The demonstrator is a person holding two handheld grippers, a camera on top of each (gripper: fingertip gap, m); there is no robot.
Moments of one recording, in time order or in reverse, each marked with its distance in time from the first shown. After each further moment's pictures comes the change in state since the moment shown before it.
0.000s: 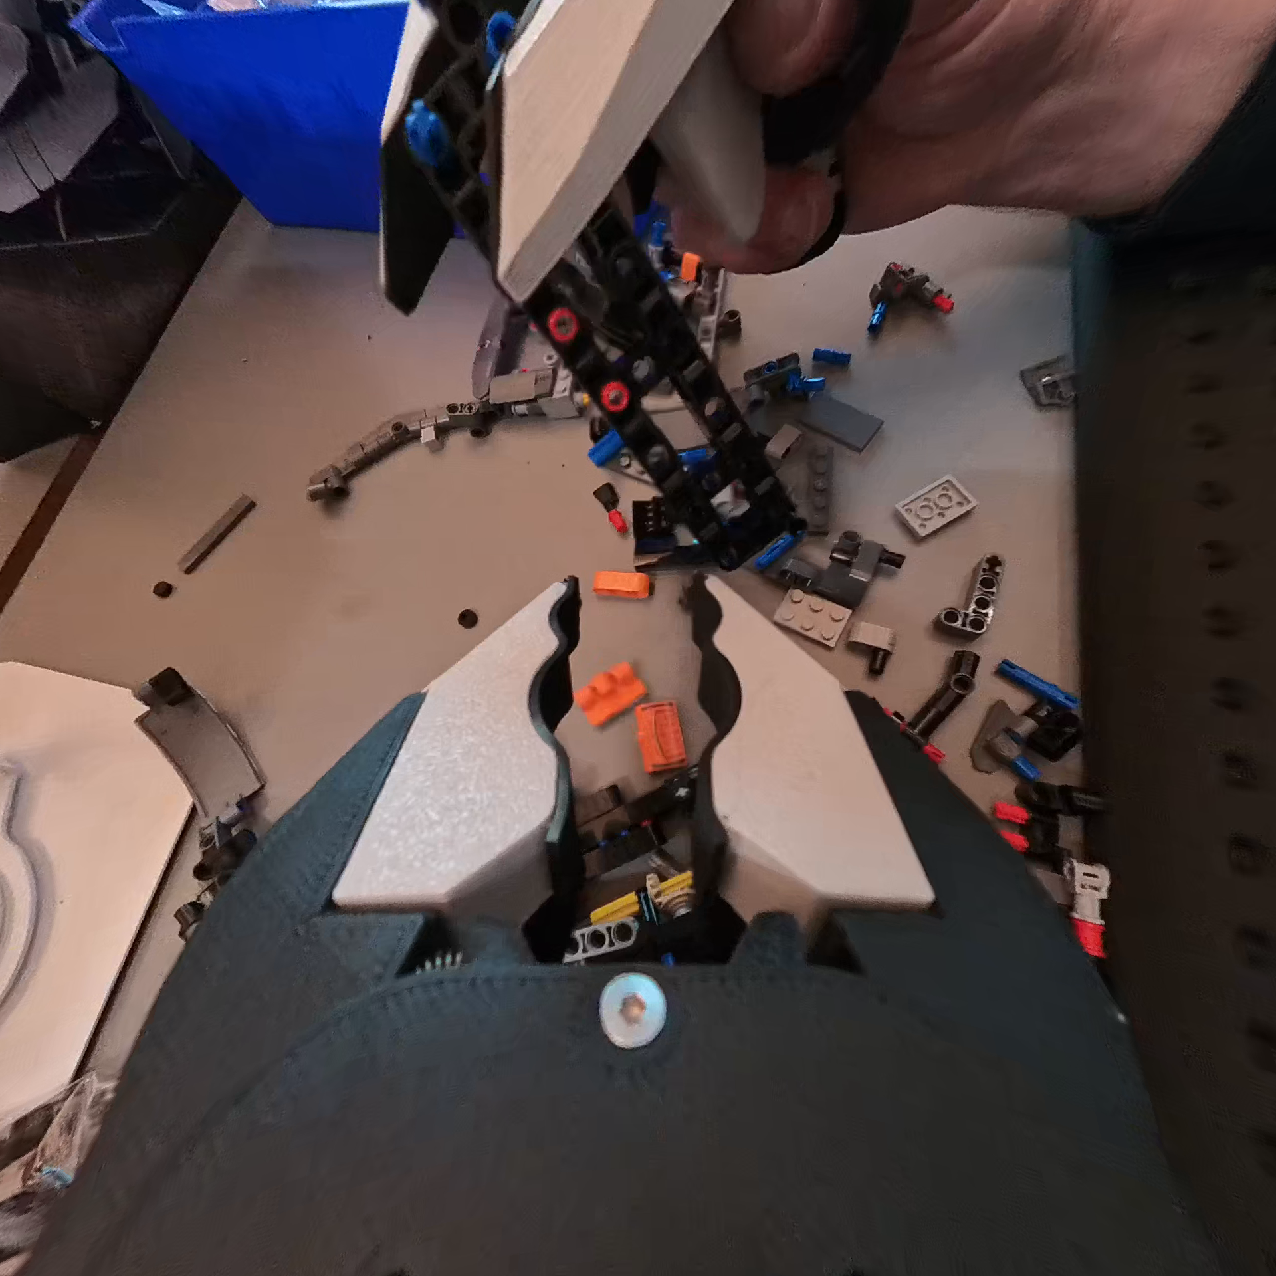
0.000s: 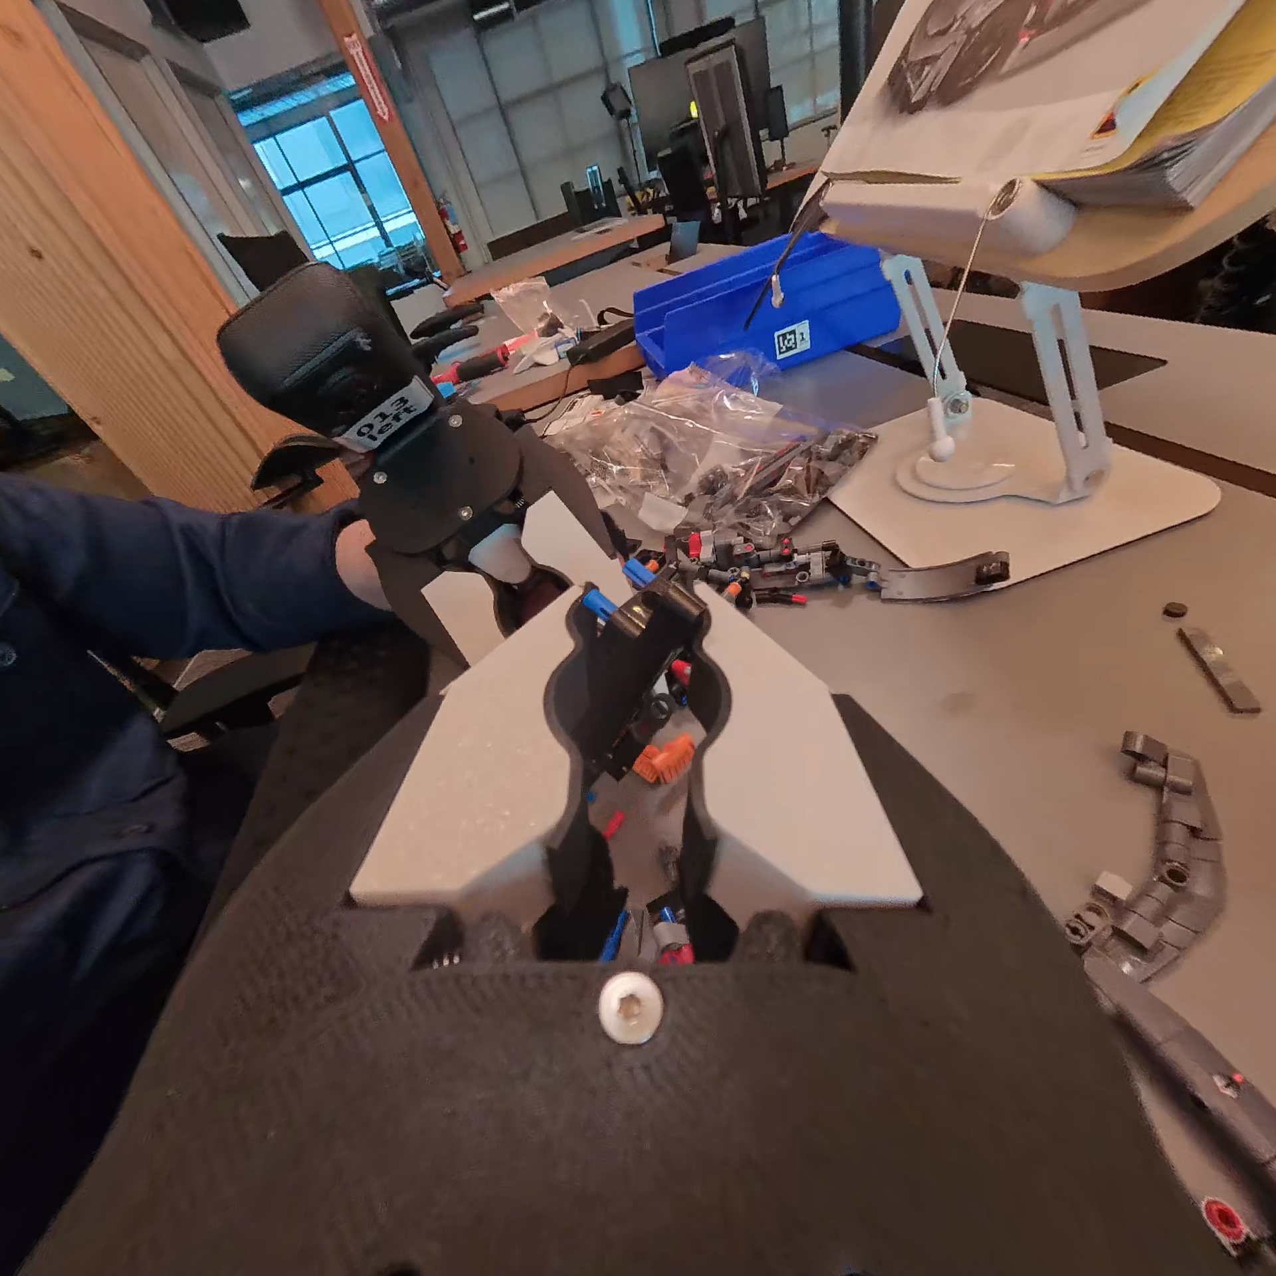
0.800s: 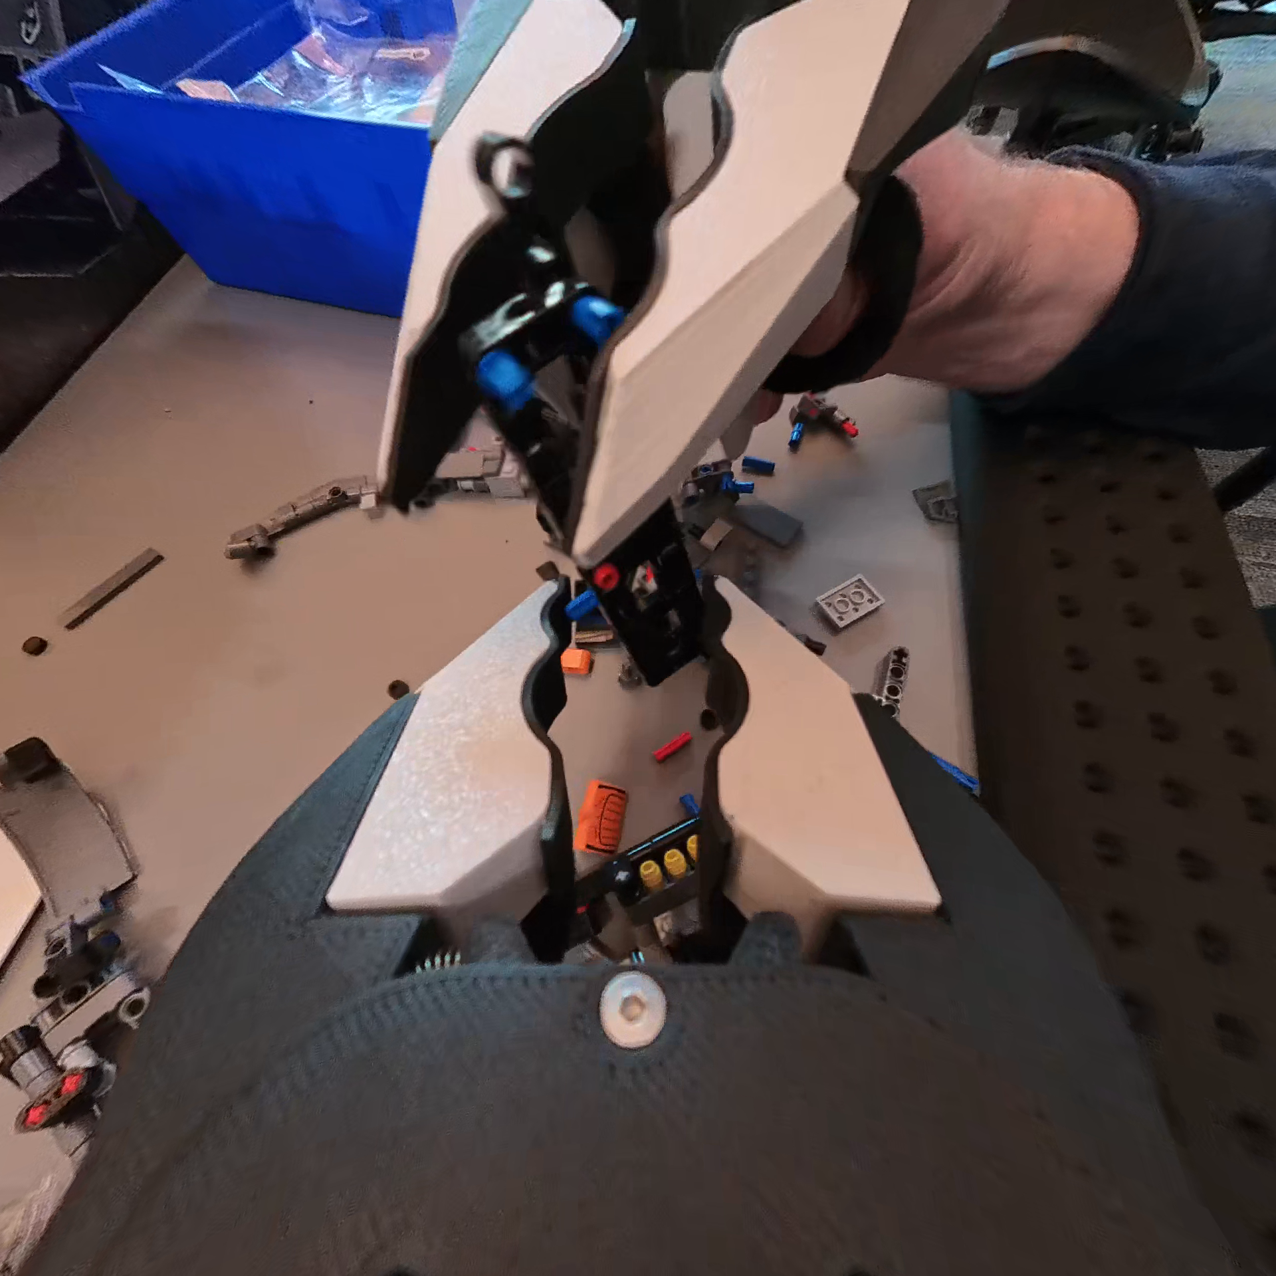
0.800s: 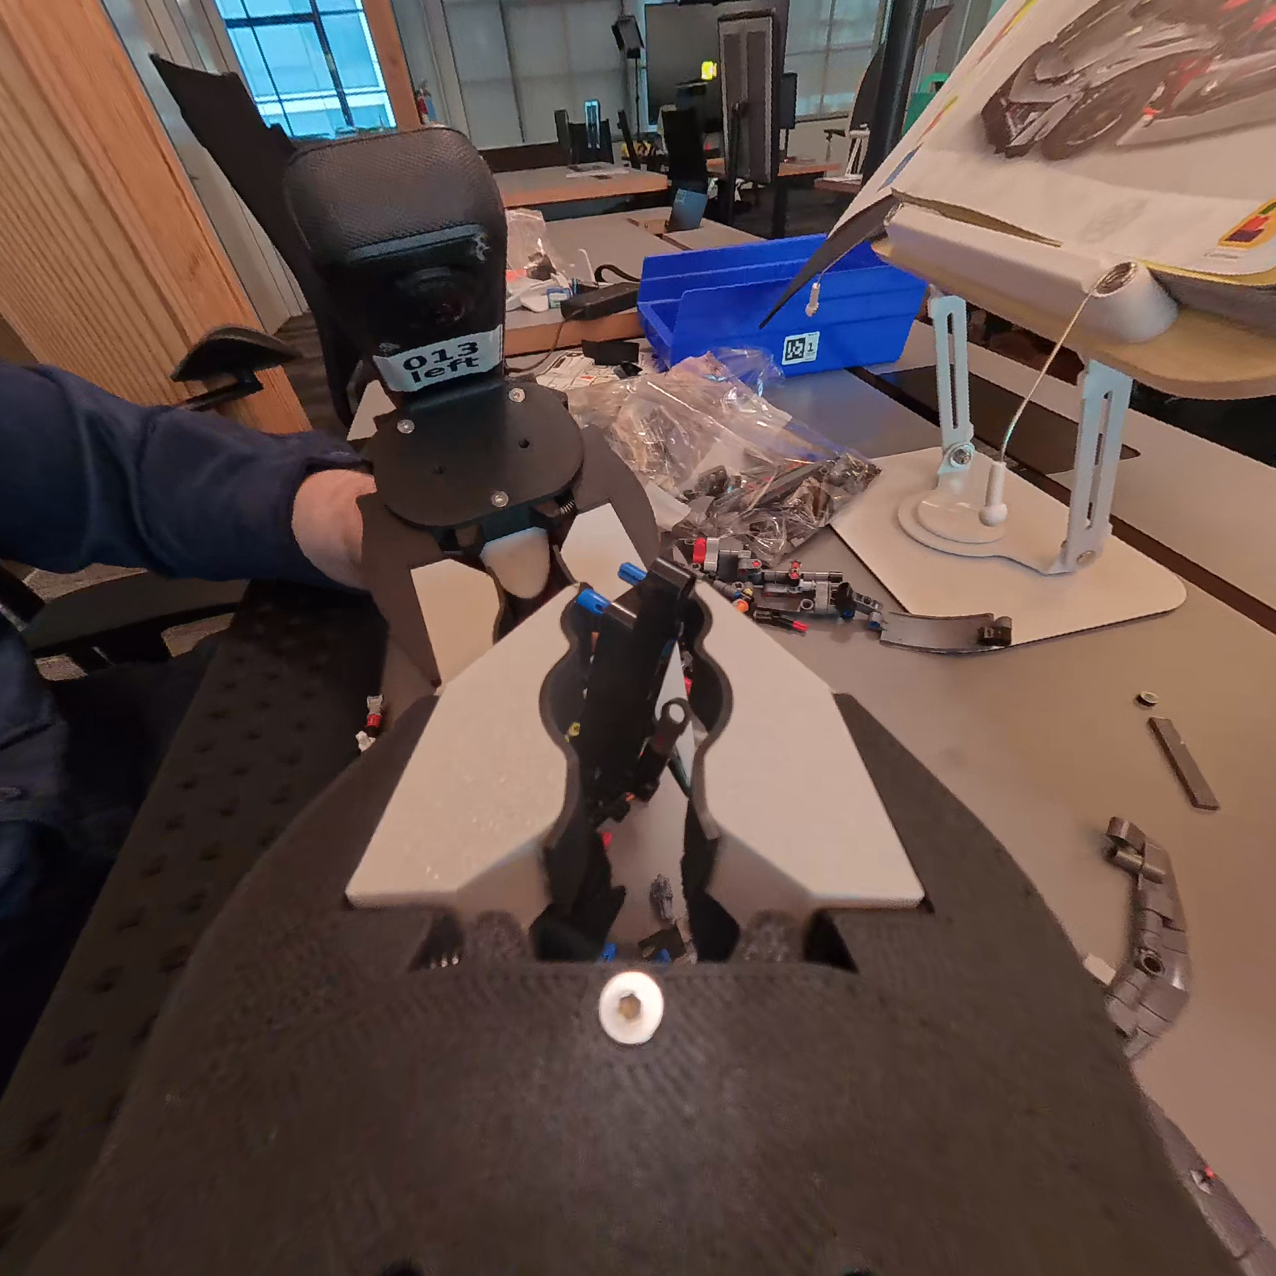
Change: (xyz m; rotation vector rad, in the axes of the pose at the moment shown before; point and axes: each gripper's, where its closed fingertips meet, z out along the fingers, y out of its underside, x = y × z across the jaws) left arm 0.014 -0.025 0.005 0.126 0.102 -0.106; right arm -0.023 0.005 0.023 -0.050 0.041 -0.201
